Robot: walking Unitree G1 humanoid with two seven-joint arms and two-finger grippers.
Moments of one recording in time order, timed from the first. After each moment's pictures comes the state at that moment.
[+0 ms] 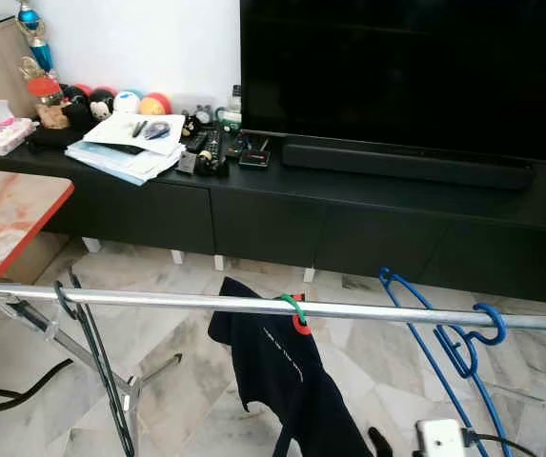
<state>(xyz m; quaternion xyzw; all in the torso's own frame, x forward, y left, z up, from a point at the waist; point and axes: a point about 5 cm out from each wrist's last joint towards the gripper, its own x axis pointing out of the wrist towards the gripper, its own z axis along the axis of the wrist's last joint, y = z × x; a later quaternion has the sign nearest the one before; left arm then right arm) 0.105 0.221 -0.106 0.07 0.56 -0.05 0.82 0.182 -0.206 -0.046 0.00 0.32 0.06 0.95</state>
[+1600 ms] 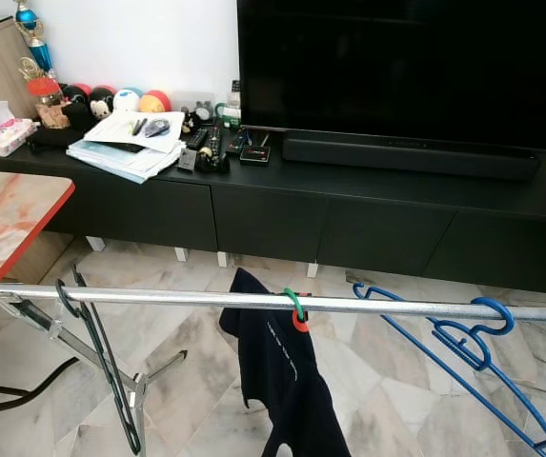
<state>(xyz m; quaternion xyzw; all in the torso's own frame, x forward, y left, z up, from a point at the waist) 0.108 0.224 -0.105 0.08 0.55 -0.05 0.83 0.129 -0.222 -0.095 0.10 0.44 -0.09 0.89</state>
